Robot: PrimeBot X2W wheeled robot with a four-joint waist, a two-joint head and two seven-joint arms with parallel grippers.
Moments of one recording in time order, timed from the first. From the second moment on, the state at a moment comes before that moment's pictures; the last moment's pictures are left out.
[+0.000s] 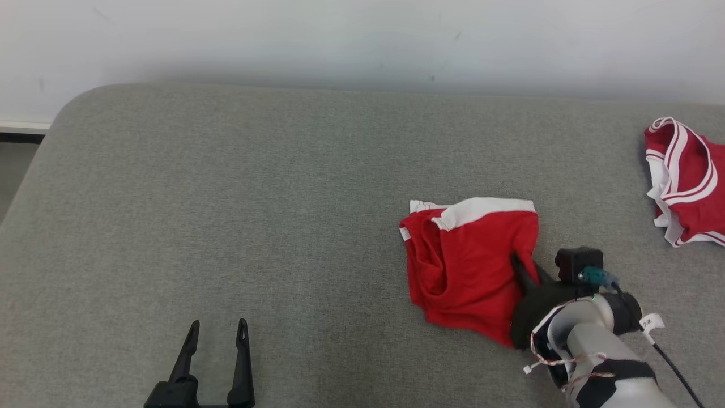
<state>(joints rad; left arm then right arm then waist) -0.02 0.05 -0.12 0.21 -0.13 0.02 -0.26 -0.61 -0.17 0.22 1.08 0.29 0.13 -0.23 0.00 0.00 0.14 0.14</state>
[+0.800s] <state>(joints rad) -0.15 0.05 -0.12 0.14 -0.10 -0.02 -0.26 -1.01 -0.58 0.57 0.93 0.44 0.13 -0.08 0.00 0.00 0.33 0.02</state>
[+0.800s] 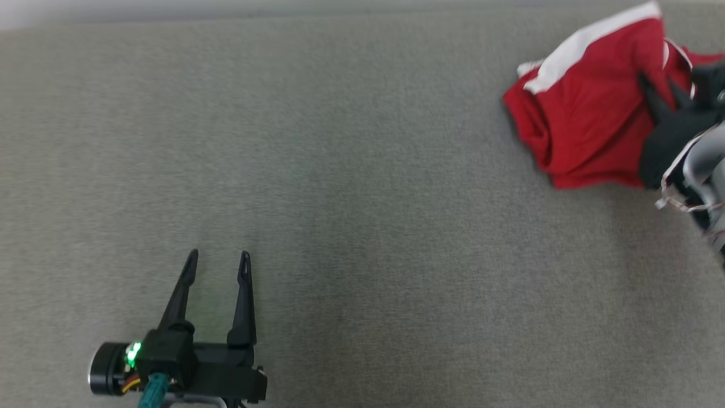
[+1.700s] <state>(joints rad) -0.23 0.08 -0.12 -0.14 0.00 -0.07 -0.26 -1.33 -0.84 0.80 0.96 0.51 0.13 0.01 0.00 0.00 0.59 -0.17</state>
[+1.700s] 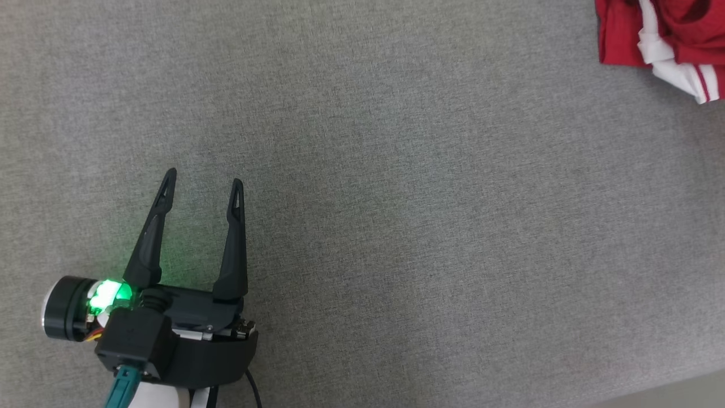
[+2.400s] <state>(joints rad) -0.19 0.07 -0.09 -0.10 -0.04 -0.04 -0.26 -1.43 -0.75 0.80 1.11 0.42 0.13 -0.19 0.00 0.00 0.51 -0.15</state>
